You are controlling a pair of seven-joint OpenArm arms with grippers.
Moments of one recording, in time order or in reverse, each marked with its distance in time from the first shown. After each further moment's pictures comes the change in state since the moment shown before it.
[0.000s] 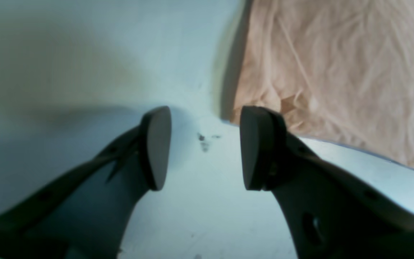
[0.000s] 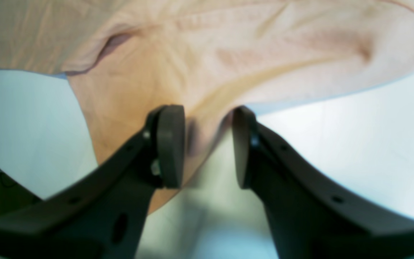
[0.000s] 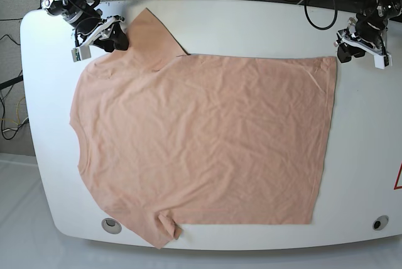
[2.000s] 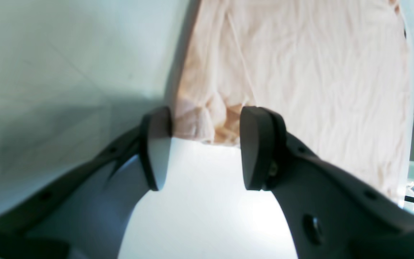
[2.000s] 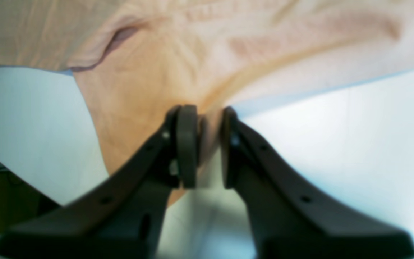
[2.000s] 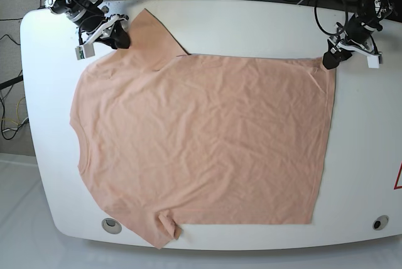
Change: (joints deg) left arm -4.0 1.3 1.4 -10.9 -17.2 -4.0 0.0; right arm -0.4 -0.4 -0.9 0.3 0.7 0.7 0.0
